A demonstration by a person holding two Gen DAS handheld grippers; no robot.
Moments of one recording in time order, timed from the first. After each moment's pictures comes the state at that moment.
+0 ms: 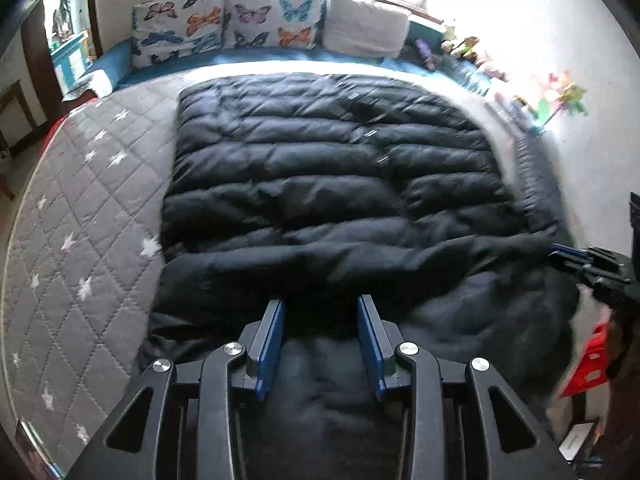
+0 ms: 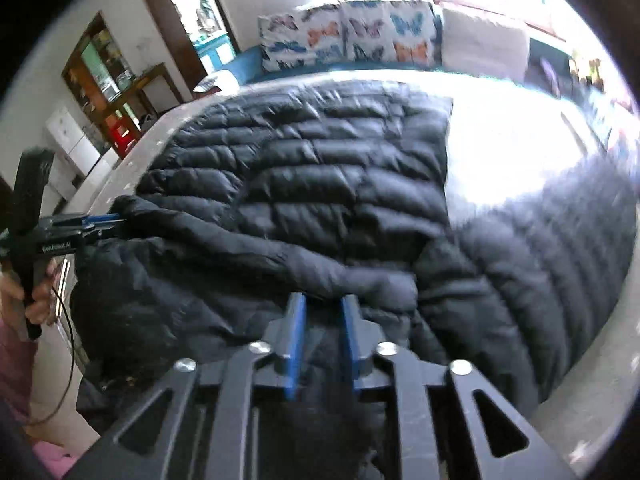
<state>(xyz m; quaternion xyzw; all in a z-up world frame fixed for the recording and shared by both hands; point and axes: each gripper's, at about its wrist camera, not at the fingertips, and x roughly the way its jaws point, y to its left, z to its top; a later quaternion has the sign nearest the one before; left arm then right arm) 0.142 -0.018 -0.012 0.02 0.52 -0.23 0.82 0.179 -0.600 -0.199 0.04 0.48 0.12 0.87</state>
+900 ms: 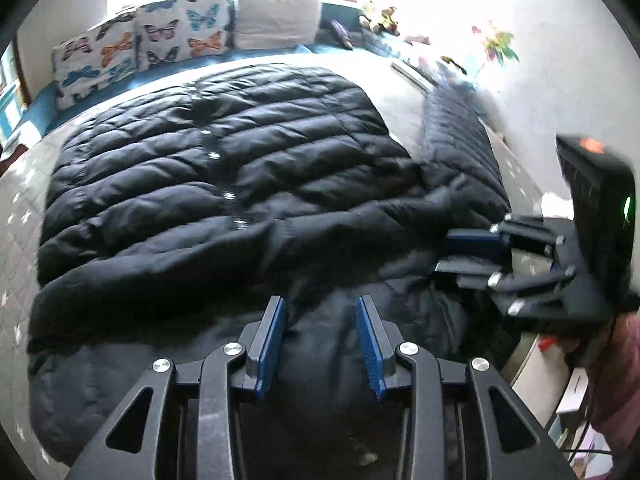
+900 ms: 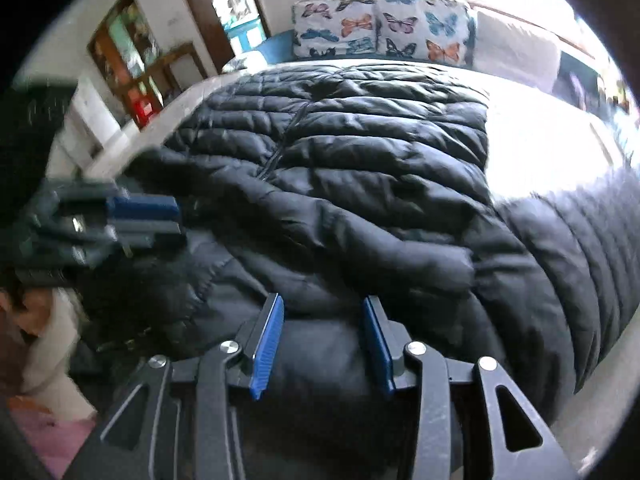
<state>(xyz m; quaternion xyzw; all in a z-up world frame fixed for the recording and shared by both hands) 0.094 -0.137 -0.016 0.09 0.51 -0.34 0.79 0.163 -0.599 -0.220 0.05 0.49 0.16 0.86</state>
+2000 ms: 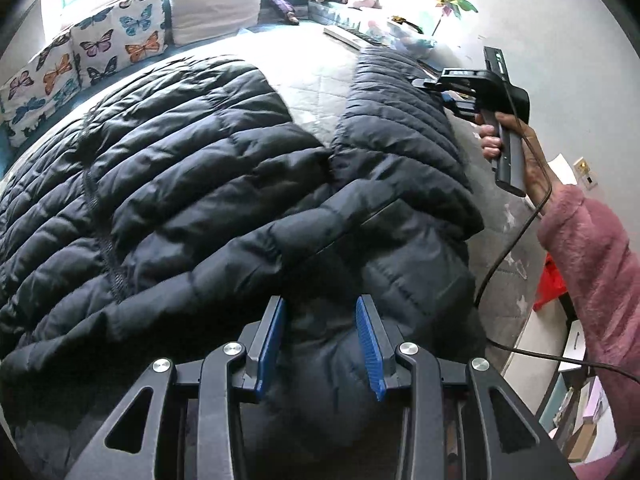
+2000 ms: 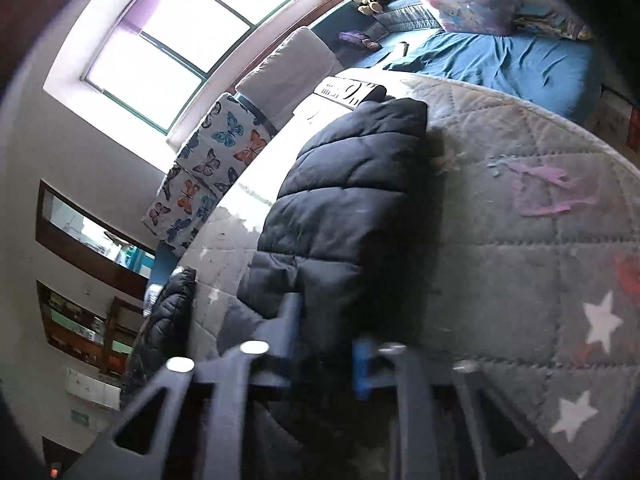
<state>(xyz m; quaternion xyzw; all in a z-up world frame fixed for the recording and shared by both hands) 0.086 -0.241 -0.029 0.15 0.52 -0.40 0.74 0.210 -0.934 -0.261 0.41 0.33 -0.06 0.85</state>
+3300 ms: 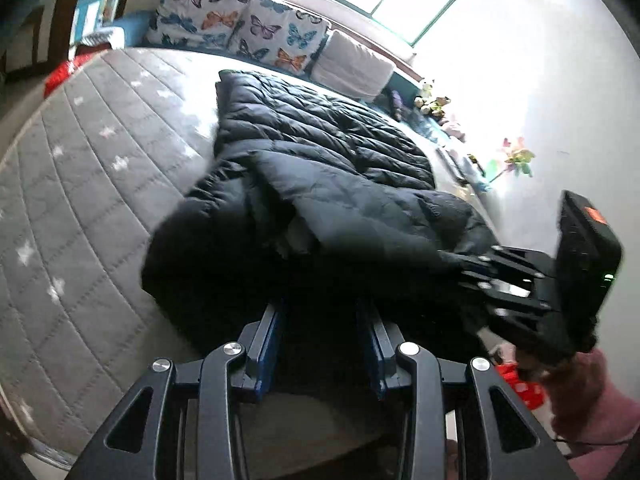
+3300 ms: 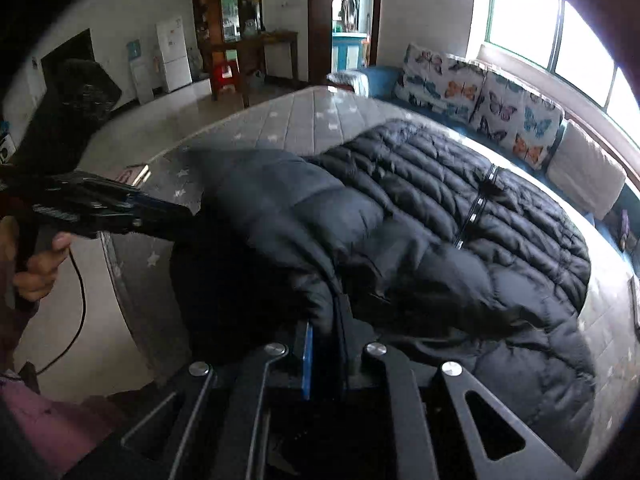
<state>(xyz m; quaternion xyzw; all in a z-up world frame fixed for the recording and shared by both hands) 0.020 0.119 -0.004 -0.14 0.48 -0.29 0.81 0.127 -0.432 -0.181 -0.14 0.42 0.26 0.86</state>
